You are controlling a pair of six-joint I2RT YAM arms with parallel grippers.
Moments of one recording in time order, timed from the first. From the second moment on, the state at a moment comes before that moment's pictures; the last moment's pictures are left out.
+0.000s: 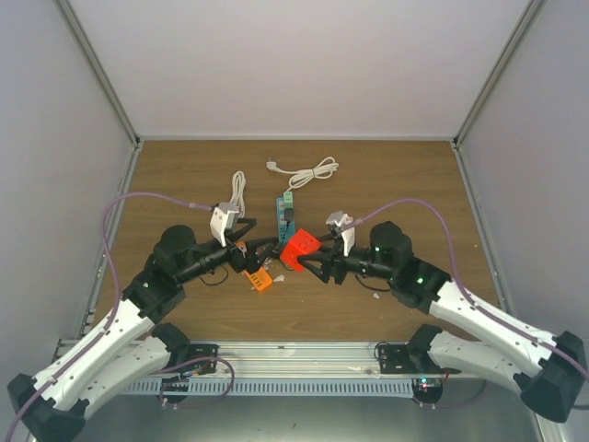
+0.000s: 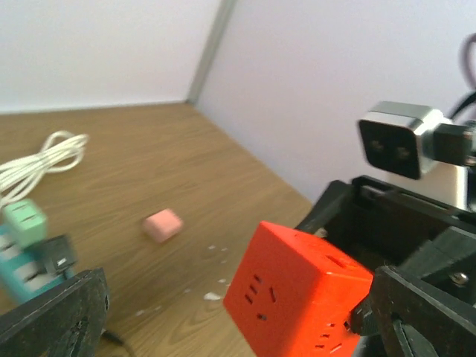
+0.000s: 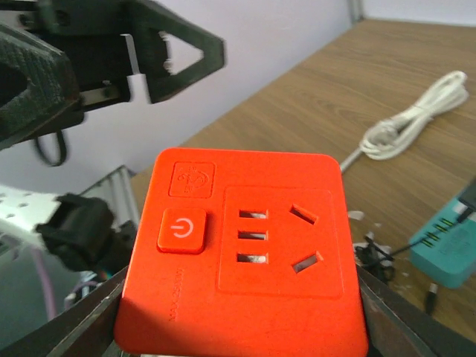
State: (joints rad) left arm -0.63 0.69 0.67 -0.09 0.36 -0.38; right arm 0.82 0.87 0.66 -0.06 -0.41 0.30
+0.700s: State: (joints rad) left arm -0.48 0.65 0.69 -0.34 -0.06 -0.52; right arm 1.06 1.47 0.92 0.02 0.11 0.31
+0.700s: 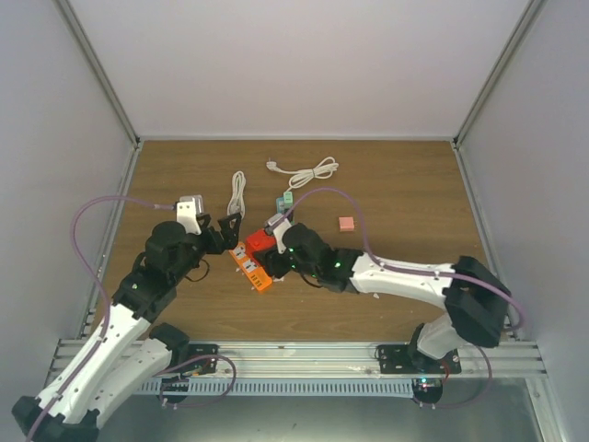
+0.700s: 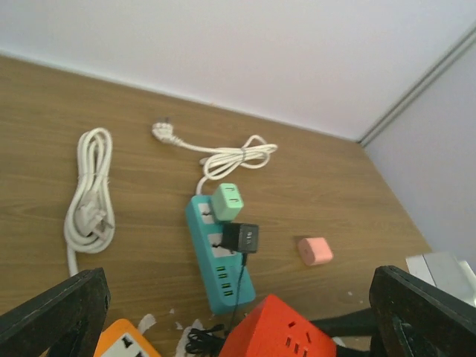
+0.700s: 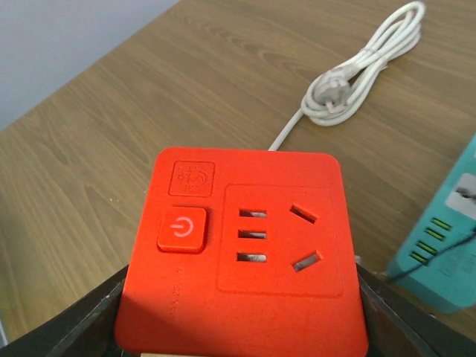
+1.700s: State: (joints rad) left arm -0.22 0.73 0.59 -0.26 0.28 -0.54; right arm 1.09 1.75 1.04 0.07 0.14 0.30
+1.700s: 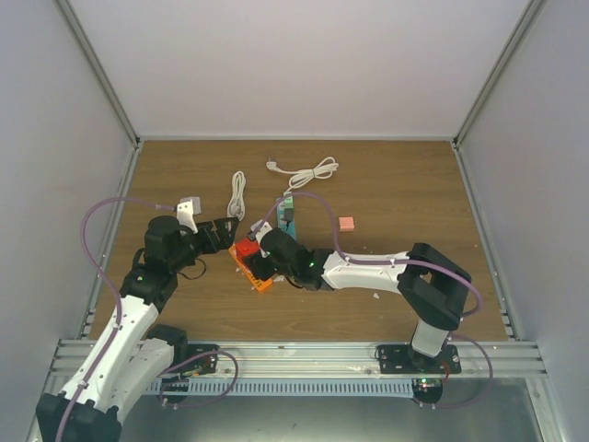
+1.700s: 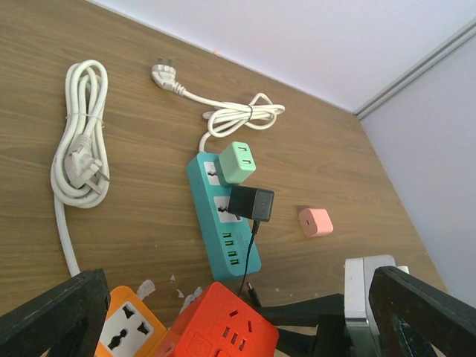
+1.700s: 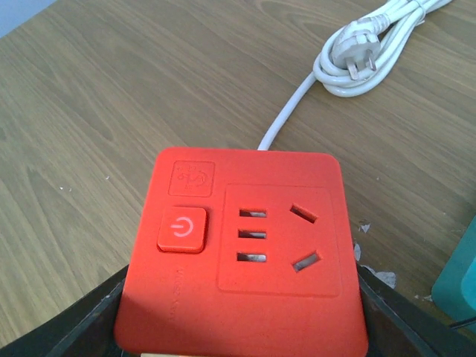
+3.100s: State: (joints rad) left arm -0.16 0.73 0.58 -0.25 0.36 -0.54; right arm 1.14 1.84 1.11 0.02 0.31 0.42
